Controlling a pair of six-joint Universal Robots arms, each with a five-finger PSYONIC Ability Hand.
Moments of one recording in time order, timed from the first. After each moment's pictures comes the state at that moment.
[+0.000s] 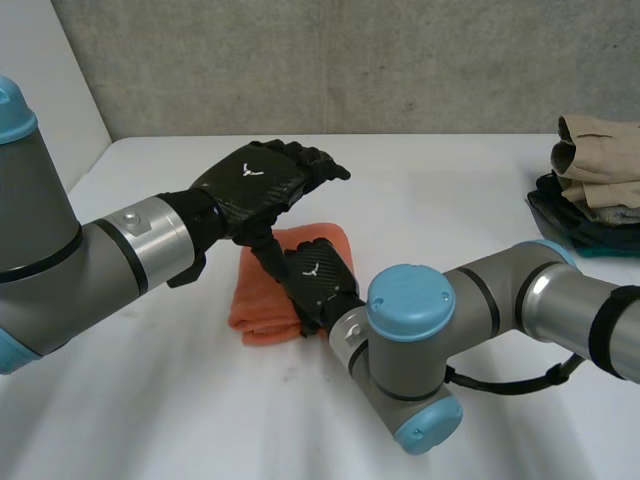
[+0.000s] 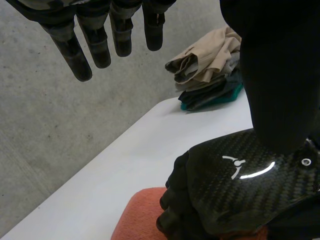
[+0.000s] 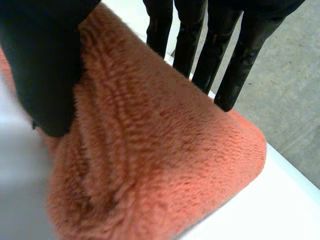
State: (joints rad) left arm 4.29 -1.84 -1.39 3.06 -1.01 3.42; right arm 2.37 -0.74 1.24 -0.33 1.50 2.77; left_hand 0.19 0.21 0.21 0.20 0.05; right_hand 0.59 0.69 0.69 0.68 0.46
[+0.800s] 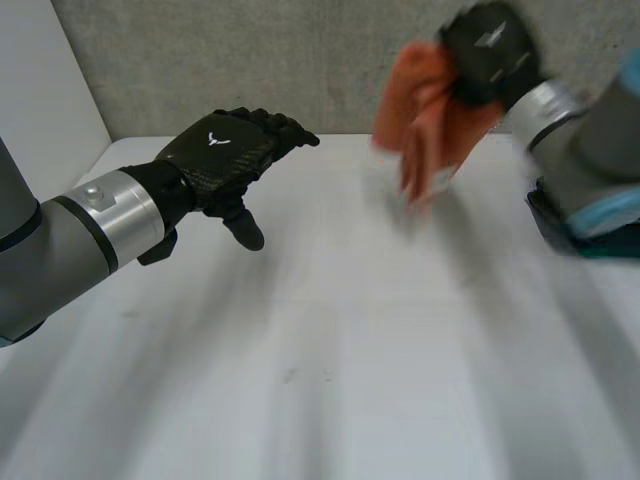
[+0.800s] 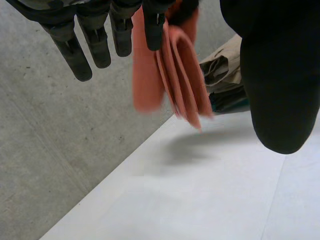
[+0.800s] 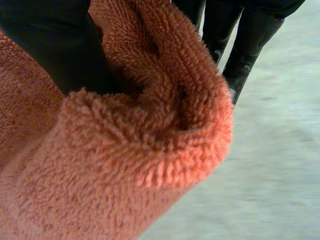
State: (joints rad) left arm 4.34 -1.78 -1.39 3.06 -1.05 3.41; right arm 1.86 -0.92 0.86 -0.25 1.22 2.66; left_hand 0.19 0.21 0.21 0.20 0.05; right_hand 0.92 1.17 1.16 1.19 0.94
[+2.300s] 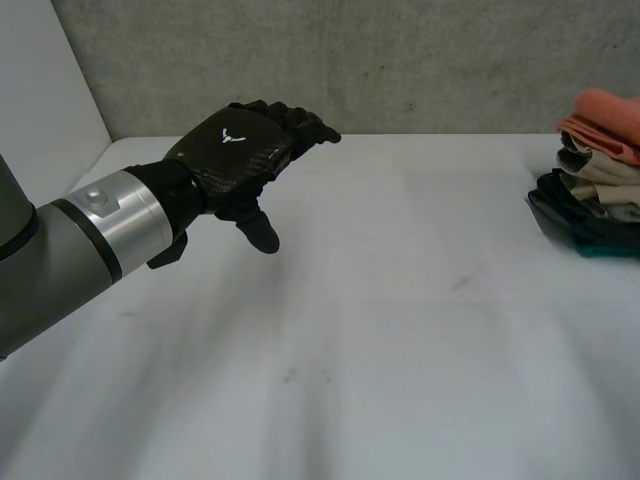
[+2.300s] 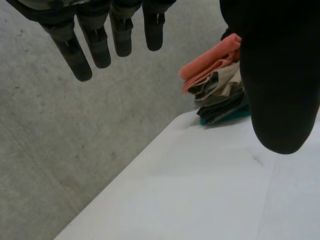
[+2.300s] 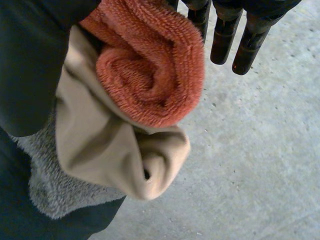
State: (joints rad) left arm 4.29 -1.73 -1.40 3.06 -1.05 3.41; right arm 1.15 -1.00 1.22 -0.26 0.99 2.56; left_hand 0.19 0.21 0.21 0.20 0.05; right_hand 0.17 0.22 0.22 0.24 0.07
